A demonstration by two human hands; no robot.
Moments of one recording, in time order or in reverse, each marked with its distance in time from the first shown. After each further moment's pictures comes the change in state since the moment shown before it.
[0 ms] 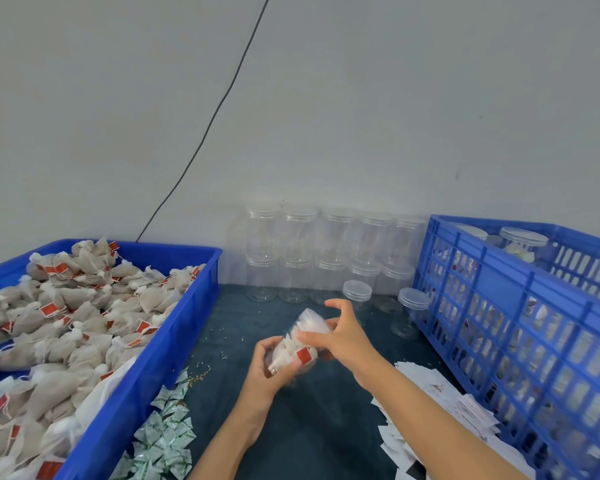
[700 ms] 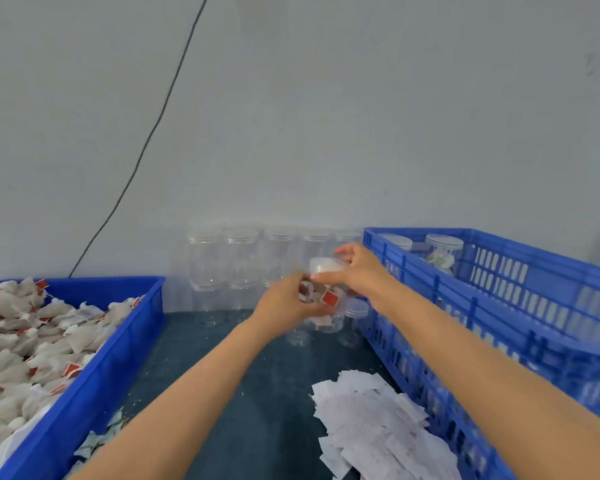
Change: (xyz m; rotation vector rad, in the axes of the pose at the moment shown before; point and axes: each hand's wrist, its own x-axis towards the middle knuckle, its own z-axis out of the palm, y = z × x) left_hand 0.068 0.122 0.139 0.917 -0.242 0.323; right_hand -0.008 -0.092 -0.138 -0.147 0.263 -0.125
